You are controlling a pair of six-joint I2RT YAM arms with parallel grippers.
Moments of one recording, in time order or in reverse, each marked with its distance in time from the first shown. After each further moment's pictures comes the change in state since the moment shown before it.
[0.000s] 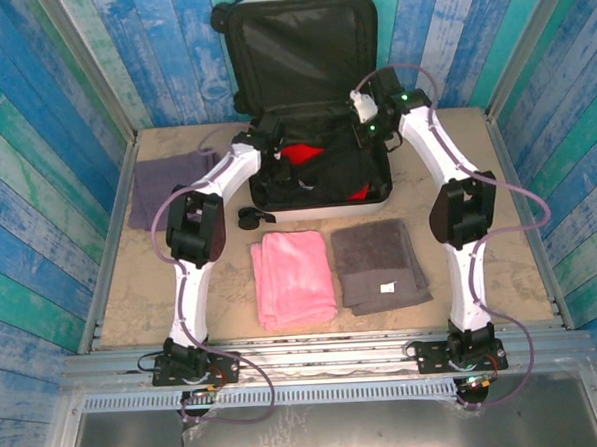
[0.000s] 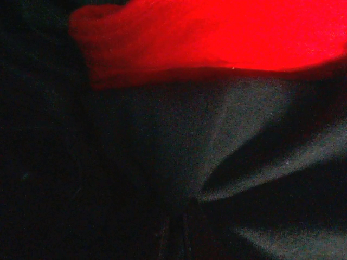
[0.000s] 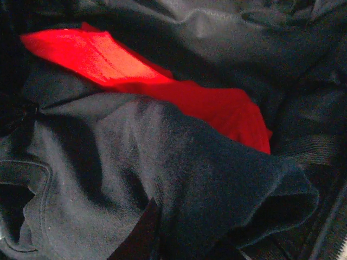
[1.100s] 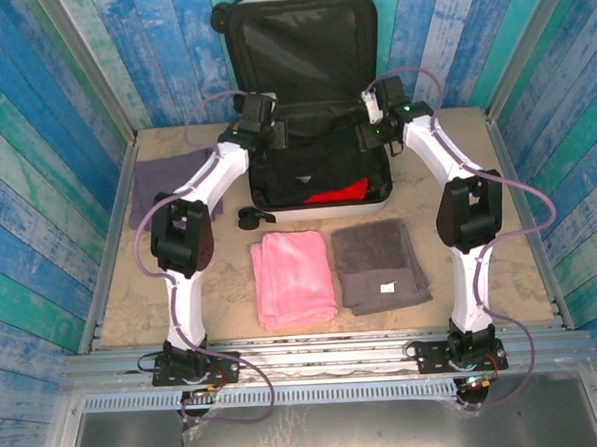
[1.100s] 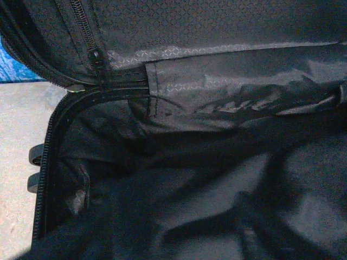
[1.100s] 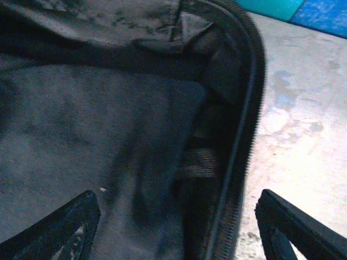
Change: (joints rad) left arm 0.021 -0.130 -0.066 0.435 -0.100 0.130; right arm -0.024 -0.049 -0.182 0.237 0.277 0.039
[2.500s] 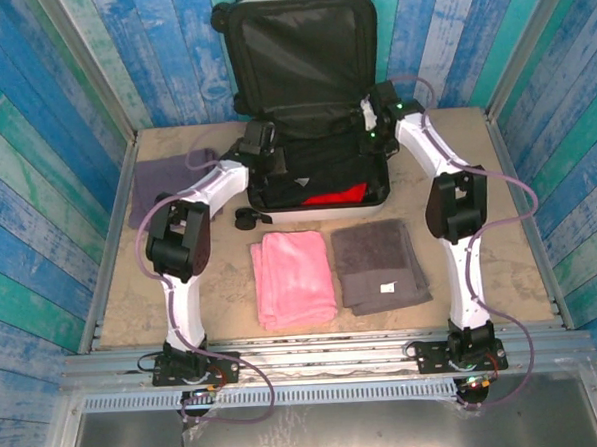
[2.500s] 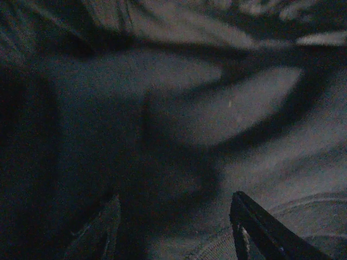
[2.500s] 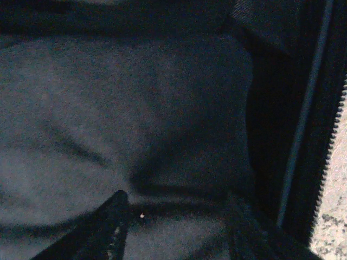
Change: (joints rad) left arm -0.001 -0.074 -0.272 0.099 0.079 -0.138; right arm -0.003 0.152 0.162 -0.183 -0.143 0.156
